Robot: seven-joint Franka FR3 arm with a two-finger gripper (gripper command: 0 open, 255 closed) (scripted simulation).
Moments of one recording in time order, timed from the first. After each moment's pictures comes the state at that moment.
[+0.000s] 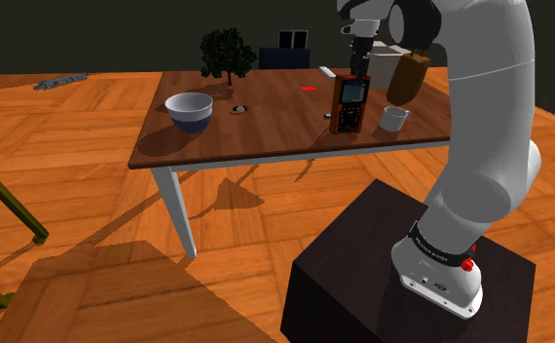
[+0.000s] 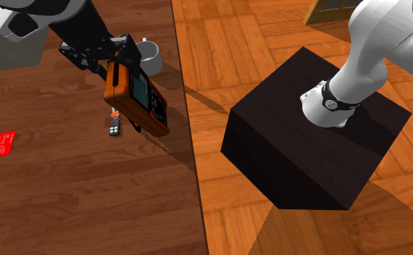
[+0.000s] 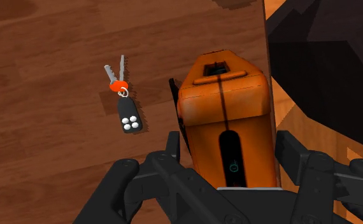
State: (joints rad) arm -0.10 0.54 -0.74 -1.44 0.33 1.73 -1.66
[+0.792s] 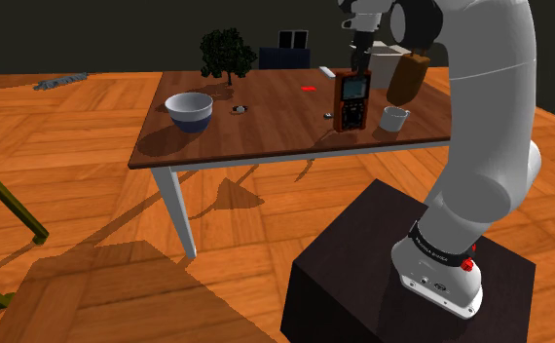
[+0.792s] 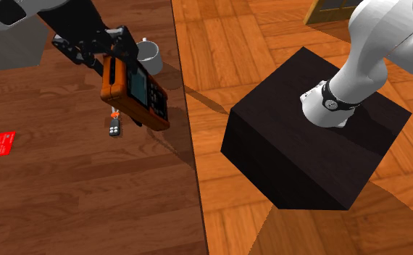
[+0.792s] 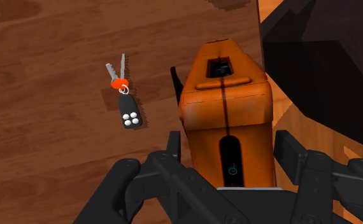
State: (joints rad) arm -0.10 0.54 -0.74 -1.40 0.33 1.69 -1.65
